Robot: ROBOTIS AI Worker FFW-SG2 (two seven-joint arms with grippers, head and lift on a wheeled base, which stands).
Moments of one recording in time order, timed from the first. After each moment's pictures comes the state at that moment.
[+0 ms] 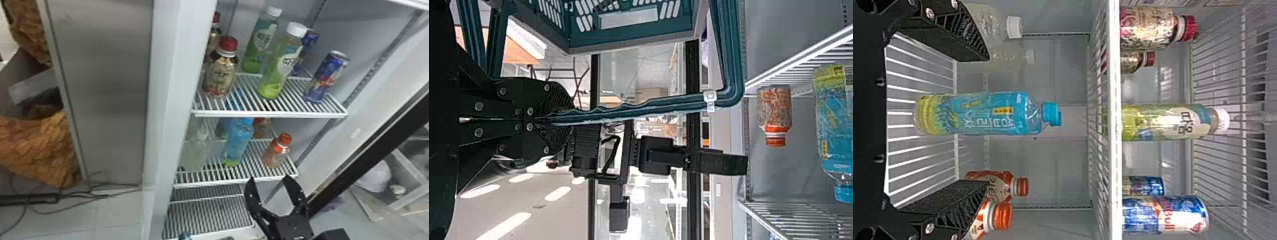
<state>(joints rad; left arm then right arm) 0.37 0.18 -0.27 -1.85 1.27 1.19 -0.31 0.63 -0.08 -0.16 -1.79 -0.19 -0.48 0.16</state>
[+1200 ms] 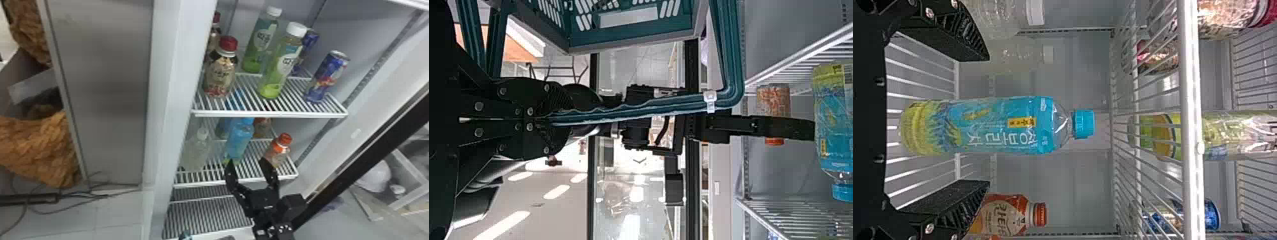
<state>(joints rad) 0.37 0.18 -0.26 -1.85 1.27 1.18 -0.31 0.31 -0.13 -0.06 -1.44 -0.19 -0.53 0.13</state>
